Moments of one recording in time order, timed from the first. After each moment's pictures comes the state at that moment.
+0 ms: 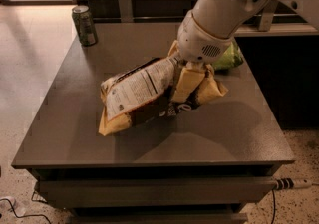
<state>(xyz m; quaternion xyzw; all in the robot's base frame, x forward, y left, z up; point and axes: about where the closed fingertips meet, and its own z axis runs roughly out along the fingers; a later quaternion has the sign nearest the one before) 0.494 -0.040 0.908 -0.74 0.64 0.10 0.18</state>
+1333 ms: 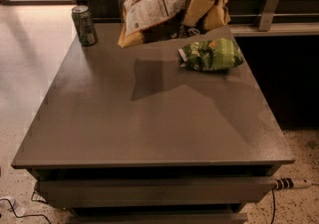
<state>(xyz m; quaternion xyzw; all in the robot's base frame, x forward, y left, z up) 0.649 -0.080 1.014 -0.68 0.66 -0.07 0.31</state>
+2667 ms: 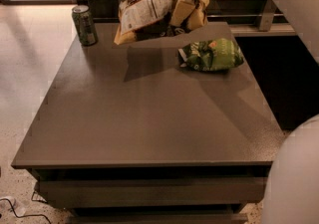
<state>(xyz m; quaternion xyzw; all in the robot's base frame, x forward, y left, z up) 0.727 -0.056 0.982 -0.68 0.65 -0.08 0.34</state>
